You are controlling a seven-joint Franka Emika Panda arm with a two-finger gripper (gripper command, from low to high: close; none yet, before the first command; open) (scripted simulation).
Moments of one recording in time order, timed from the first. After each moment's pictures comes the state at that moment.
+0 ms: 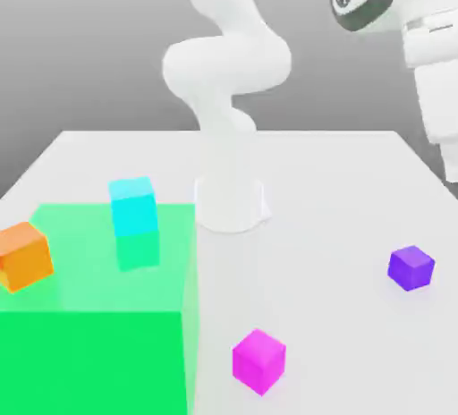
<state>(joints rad) 0.52 -0.21 0.15 -2.60 0.05 2.65 0.09</state>
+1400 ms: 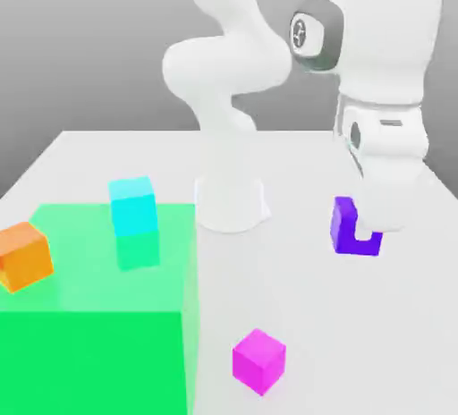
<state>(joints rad) 0.34 -0.31 -0.12 -2.55 -0.10 2.26 -0.30</state>
